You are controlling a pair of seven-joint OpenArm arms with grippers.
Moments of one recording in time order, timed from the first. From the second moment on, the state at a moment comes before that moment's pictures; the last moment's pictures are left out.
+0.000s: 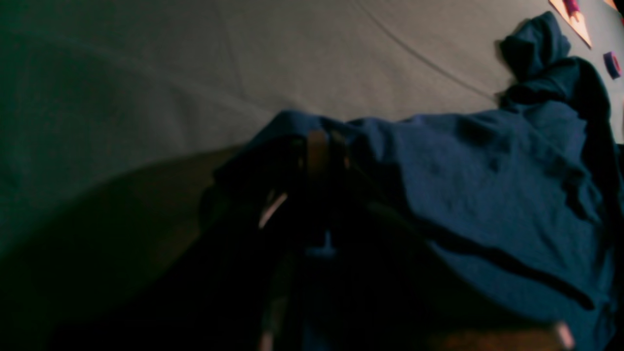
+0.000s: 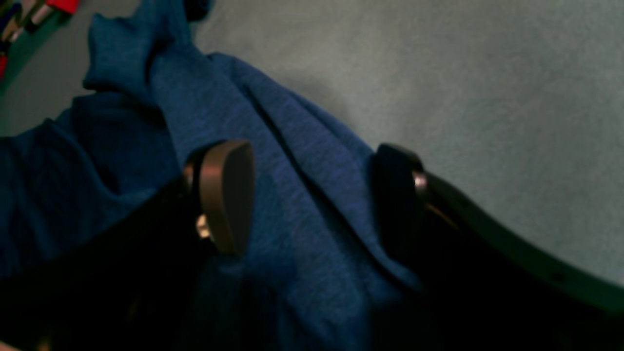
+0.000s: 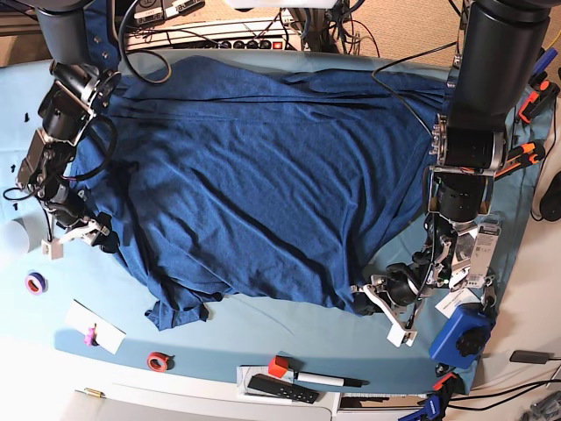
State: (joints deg) left arm -45.3 -7.5 5.6 23.1 -26.9 -33.6 21.7; right arm 27.1 24.6 34.6 39.3 22.2 40.0 -40.1
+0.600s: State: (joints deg) left arm -45.5 -11.0 5.6 27.6 -40.7 -42.6 26.6; right arm 26.4 26.4 34.6 47.2 19.8 39.8 -43.6
